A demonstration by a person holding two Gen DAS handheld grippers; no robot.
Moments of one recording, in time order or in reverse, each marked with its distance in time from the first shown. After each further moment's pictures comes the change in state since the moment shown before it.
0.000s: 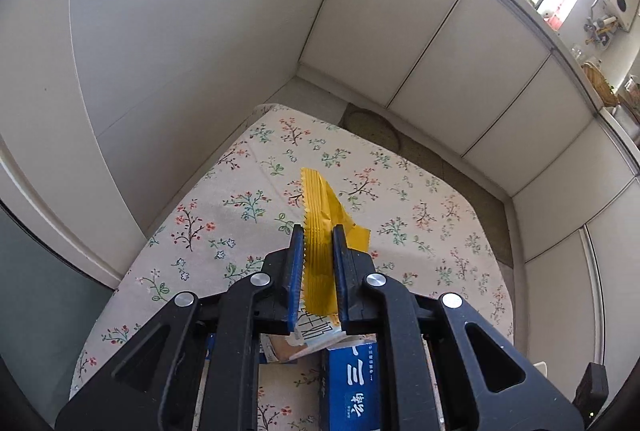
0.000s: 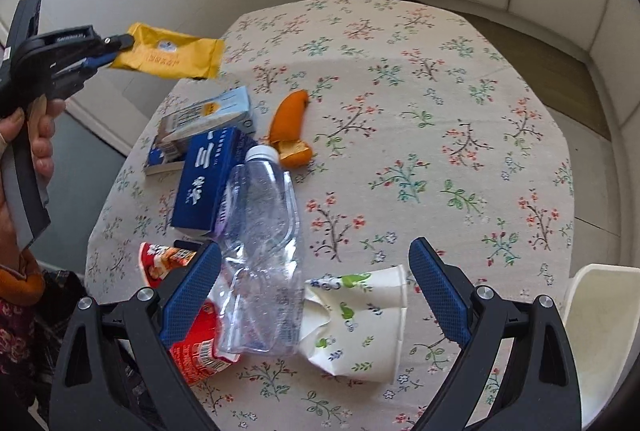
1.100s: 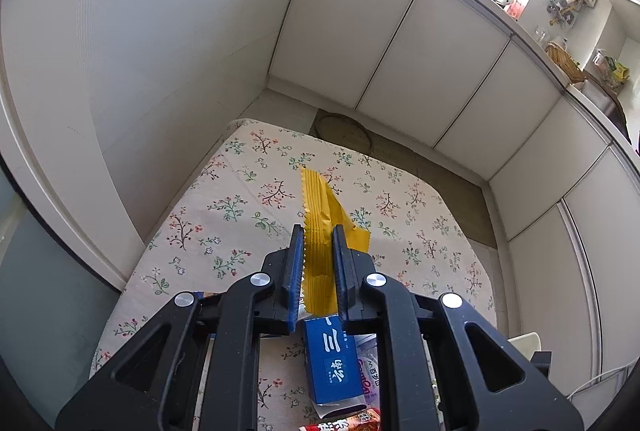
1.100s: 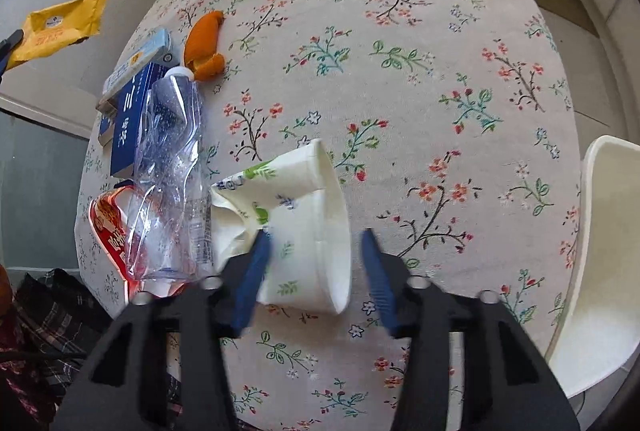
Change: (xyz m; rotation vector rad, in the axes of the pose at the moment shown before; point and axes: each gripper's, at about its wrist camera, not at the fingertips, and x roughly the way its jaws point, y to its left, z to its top) left arm -0.042 -0.024 -0.009 0.098 -0.015 -0.066; right arm 0.027 -0.063 -0.052 0.229 0.212 0.005
